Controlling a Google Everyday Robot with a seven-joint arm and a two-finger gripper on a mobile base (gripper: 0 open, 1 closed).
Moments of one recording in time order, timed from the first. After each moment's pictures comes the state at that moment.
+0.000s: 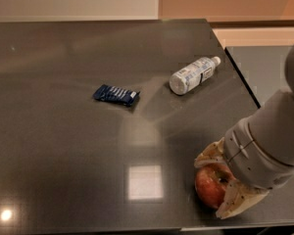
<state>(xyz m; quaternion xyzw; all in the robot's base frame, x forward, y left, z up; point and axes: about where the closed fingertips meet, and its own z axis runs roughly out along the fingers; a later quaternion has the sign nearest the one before) 0.309 -0.125 0.856 -0.79 0.59 0.08 0.13</state>
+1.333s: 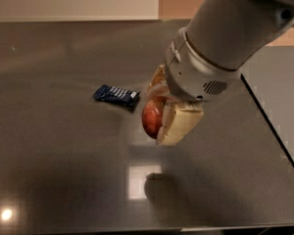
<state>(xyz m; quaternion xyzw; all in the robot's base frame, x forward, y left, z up) 0.385 -0.026 0.957 -0.77 0.60 0.07 0.19</state>
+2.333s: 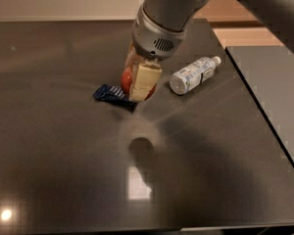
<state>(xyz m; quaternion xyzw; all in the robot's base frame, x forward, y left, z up) 0.501 0.022 0.947 -0.75 0.63 0.08 0.19</state>
